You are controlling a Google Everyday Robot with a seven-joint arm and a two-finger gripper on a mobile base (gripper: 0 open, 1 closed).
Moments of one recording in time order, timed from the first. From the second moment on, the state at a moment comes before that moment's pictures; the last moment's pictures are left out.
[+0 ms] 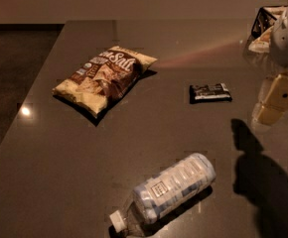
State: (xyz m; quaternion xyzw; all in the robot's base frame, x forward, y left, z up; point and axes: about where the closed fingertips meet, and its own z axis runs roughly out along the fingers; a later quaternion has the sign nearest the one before) arm 0.438 -0.217 0.976 -0.60 0.78 -0.03 0.16
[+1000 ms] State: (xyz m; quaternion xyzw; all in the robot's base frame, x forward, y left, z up) arm 0.492 -0.234 0.952 -0.60 0.79 -0.01 0.17
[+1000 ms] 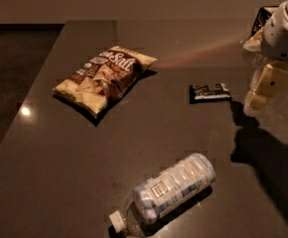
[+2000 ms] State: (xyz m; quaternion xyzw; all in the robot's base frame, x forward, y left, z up) arm 0.567 -0.245 0.911 -0.63 0.76 0.01 0.16
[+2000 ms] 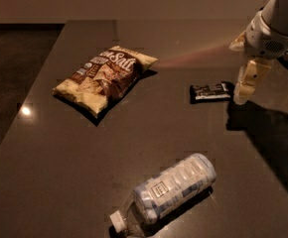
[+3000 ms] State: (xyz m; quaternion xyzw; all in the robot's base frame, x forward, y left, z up) arm 0.596 -0.231 0.850 -0.66 0.74 0.06 0.12
